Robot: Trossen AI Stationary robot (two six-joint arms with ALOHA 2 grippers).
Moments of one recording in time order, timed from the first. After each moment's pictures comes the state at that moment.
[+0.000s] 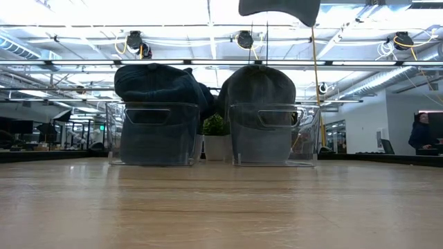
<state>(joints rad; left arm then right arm) 0.35 1.29 2.31 -1.19 0.42 -0.19 0.29 1.44 1.94 -1.02 0.68 -0.73</state>
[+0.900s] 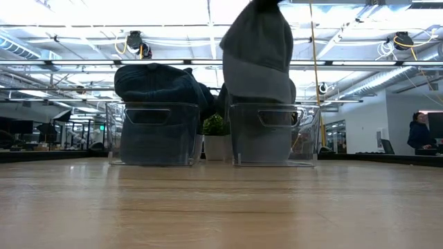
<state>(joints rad) 0.35 1.29 2.31 -1.19 0.42 -0.15 0.08 1.45 1.59 -0.87 0.54 -0.73</state>
